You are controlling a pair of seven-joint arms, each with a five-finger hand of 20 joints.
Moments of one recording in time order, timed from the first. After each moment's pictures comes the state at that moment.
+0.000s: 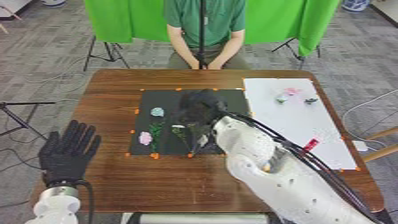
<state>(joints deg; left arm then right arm) 126.8 -62.3 -95.4 -119.7 -1.4 14.8 24.2 -69.2 -63.6 43.4 -104.4 -126.6 -4.5 20.2</state>
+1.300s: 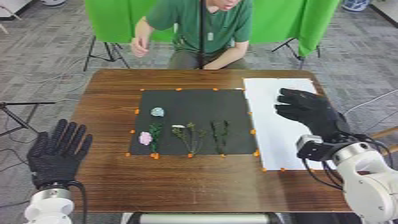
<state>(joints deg) 128.7 -62.9 -97.5 -121.3 -0.3 14.4 25.7 -113.9 -58.8 99.8 -122.5 -53.7 0.1 12.1</state>
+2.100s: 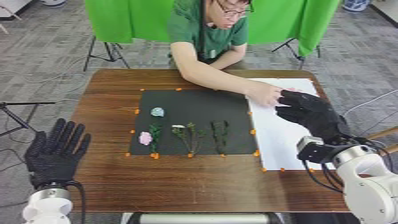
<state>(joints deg) 128.9 -63.0 -98.0 -121.7 -0.3 14.4 25.7 -114.6 -60.0 100.2 -122.9 -52.8 0.2 12.4</state>
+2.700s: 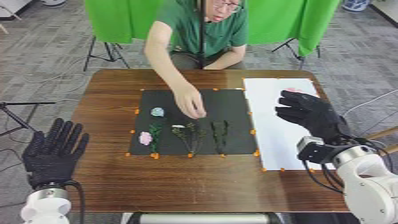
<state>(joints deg) 129.0 -63.0 -98.5 -121.7 -0.4 14.4 26.0 -114.7 -60.2 100.4 -122.9 -52.4 0.3 12.9</state>
